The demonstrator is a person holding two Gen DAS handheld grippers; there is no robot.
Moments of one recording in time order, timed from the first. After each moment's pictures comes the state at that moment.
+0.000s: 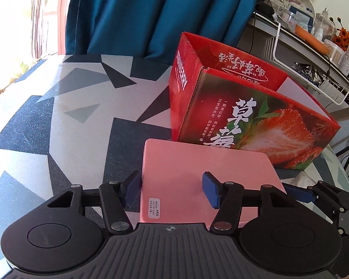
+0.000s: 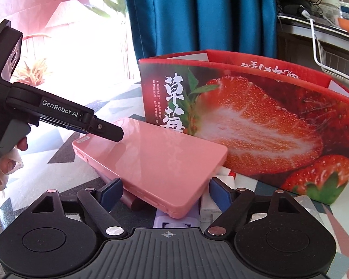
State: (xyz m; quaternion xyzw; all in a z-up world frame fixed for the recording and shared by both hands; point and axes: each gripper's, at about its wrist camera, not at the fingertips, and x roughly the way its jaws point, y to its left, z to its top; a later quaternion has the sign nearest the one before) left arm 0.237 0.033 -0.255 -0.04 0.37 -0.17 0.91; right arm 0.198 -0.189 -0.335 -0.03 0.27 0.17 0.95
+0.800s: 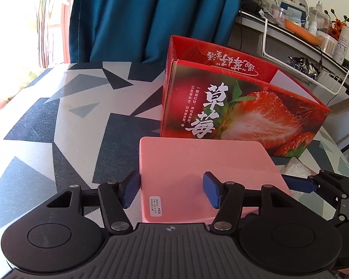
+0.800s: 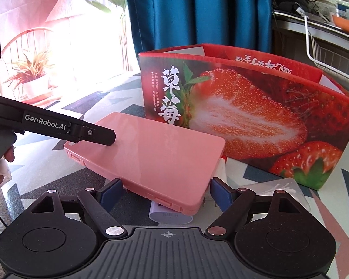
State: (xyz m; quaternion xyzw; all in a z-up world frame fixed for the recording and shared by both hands) left arm 0.193 0.019 -0.247 -0.02 0.35 -0.15 0.92; right arm 0.177 -0.195 -0.328 -0.04 0.29 0.16 0.94
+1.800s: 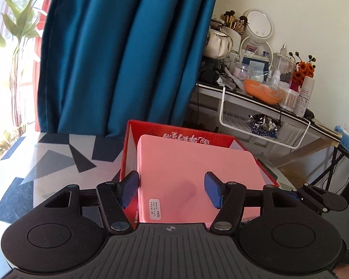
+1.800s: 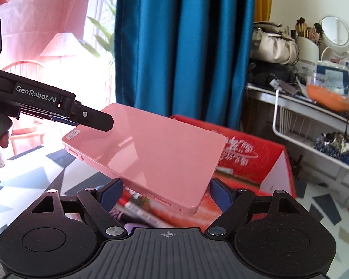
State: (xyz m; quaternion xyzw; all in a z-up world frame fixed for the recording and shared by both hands) left arm 0.207 -0.013 -0.145 -0.04 0.23 -0.22 0.95; right arm 0.174 -0.230 -0.235 -0.07 0.17 0.12 0.98
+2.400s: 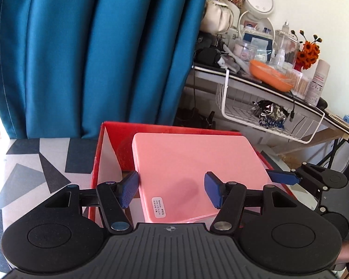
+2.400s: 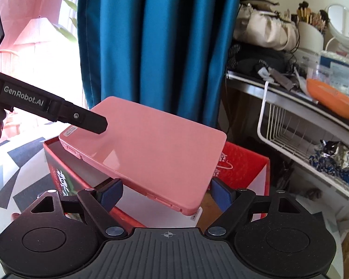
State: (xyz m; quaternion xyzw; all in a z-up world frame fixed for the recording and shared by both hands) left arm 0.309 -0.064 -0.162 -0.02 0.29 -0.25 0.92; right arm 0.281 -0.287 -0.231 -0.09 0.22 0.12 0.96
